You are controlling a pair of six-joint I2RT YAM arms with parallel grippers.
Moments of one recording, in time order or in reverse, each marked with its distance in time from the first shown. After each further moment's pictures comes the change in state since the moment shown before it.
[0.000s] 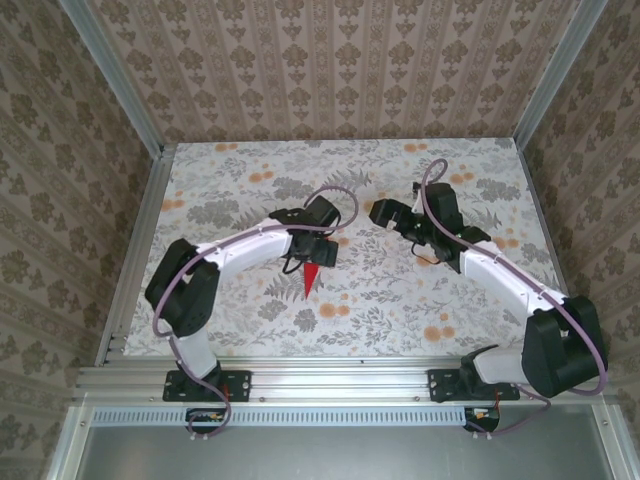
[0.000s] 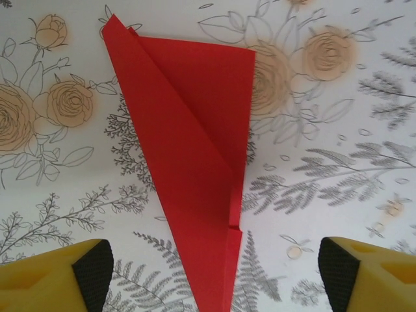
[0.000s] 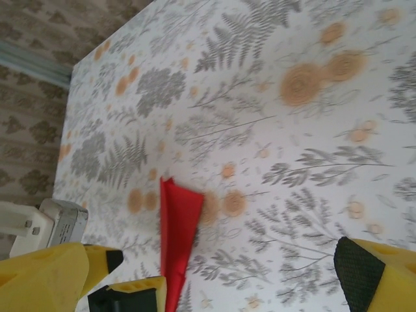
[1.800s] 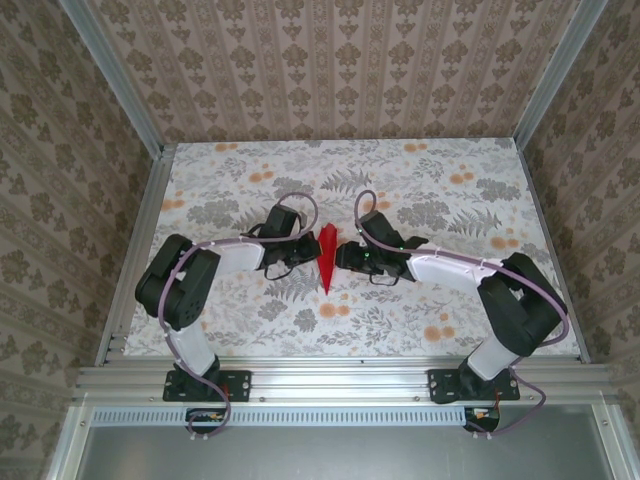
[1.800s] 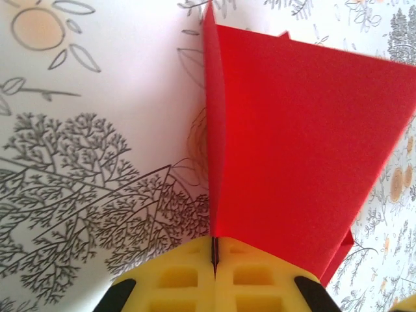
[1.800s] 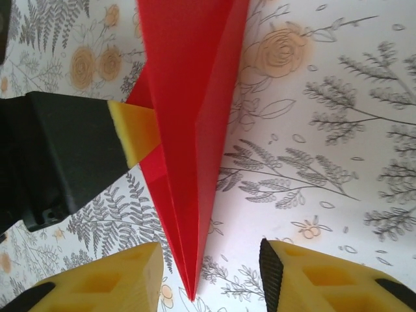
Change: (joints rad) left arm 0.227 -0.029 -0.414 0.768 0.539 -0.274; right arm 0.347 0.291 0.063 -0.028 0.071 0.068
